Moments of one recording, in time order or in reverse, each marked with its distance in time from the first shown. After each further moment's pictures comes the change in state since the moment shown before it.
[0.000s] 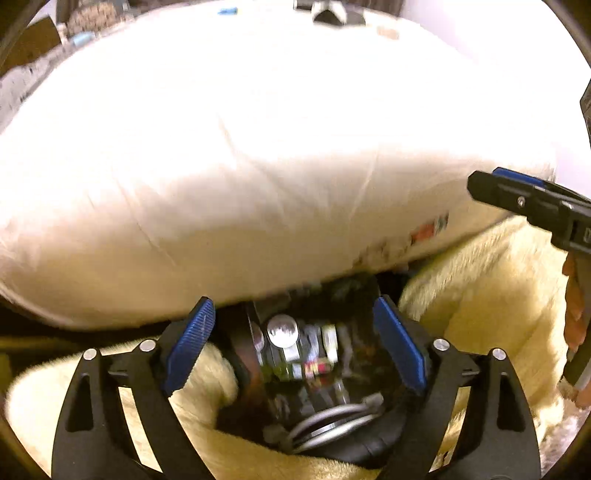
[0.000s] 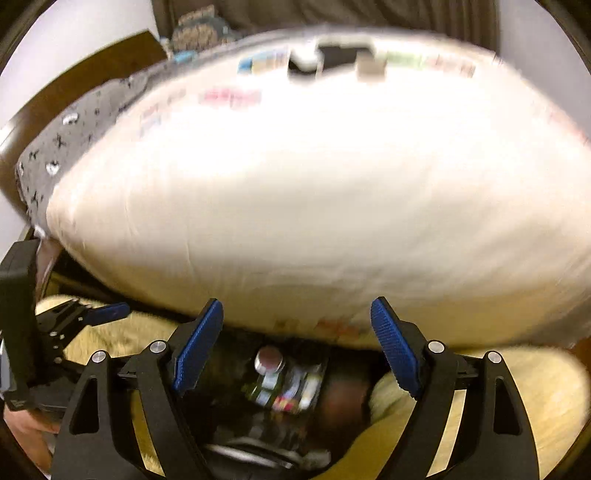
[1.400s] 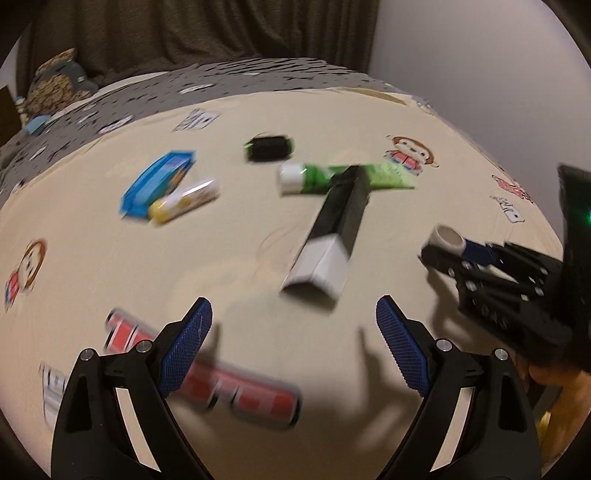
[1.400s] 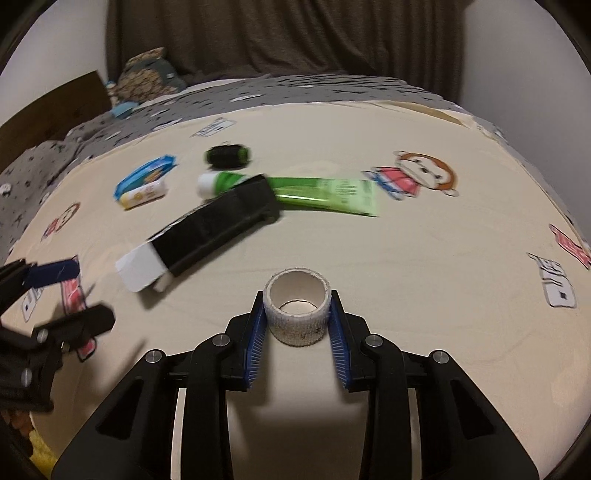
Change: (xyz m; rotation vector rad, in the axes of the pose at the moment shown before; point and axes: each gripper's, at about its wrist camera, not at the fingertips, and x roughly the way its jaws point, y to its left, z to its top) left arm 0.065 -0.028 0.277 0.129 -0.158 -0.065; right arm 0.086 -0.096 0.184 0.072 -0.113 -0.183
